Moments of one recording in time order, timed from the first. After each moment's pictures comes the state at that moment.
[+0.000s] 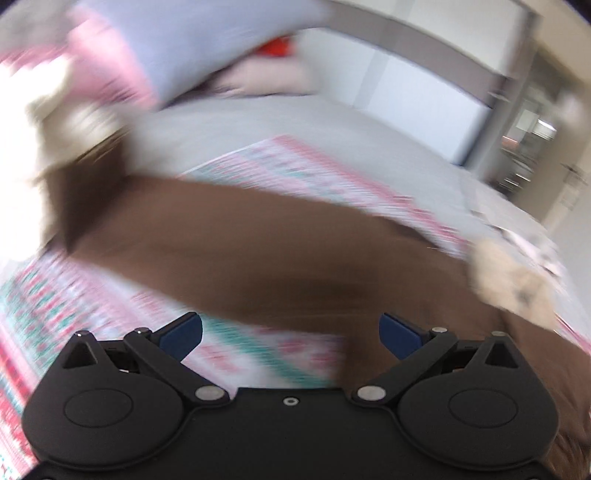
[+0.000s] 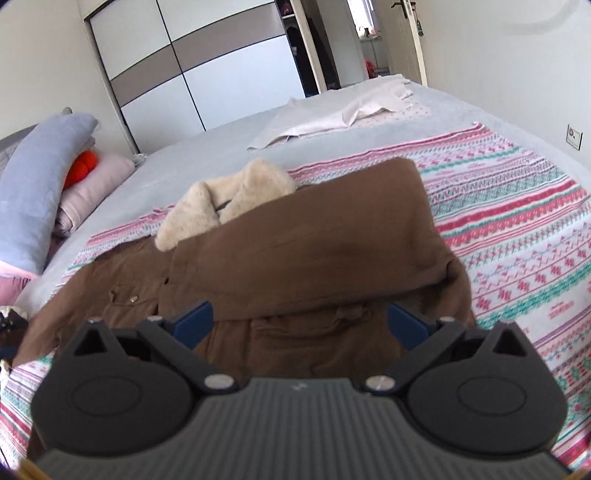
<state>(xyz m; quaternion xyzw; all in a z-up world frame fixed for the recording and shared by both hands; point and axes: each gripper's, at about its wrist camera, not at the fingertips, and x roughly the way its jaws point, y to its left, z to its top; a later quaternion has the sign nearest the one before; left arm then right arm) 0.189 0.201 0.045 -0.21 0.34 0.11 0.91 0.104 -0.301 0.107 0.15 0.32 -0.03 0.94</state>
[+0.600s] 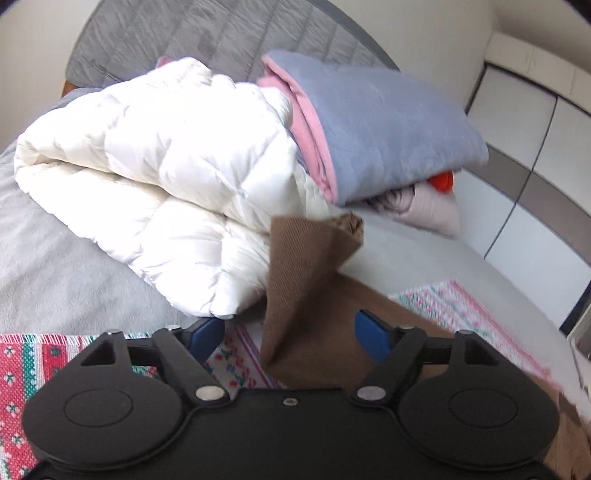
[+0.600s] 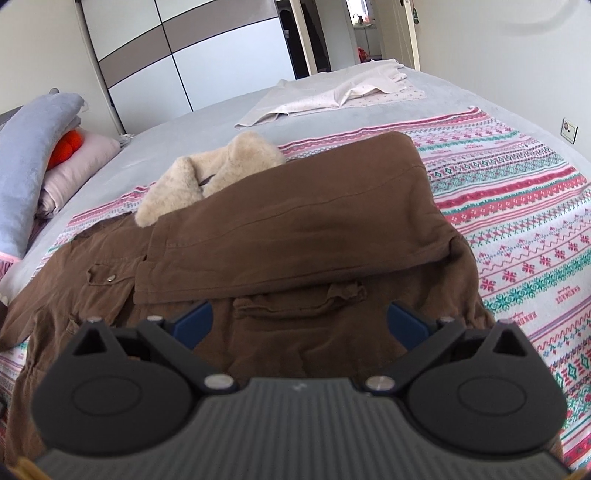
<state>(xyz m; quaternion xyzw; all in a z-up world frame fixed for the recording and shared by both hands) 0.170 0.330 -0.019 -0.28 0.13 0.31 0.90 0.114 -0.296 0.082 0.14 0.35 -0.05 0.93</state>
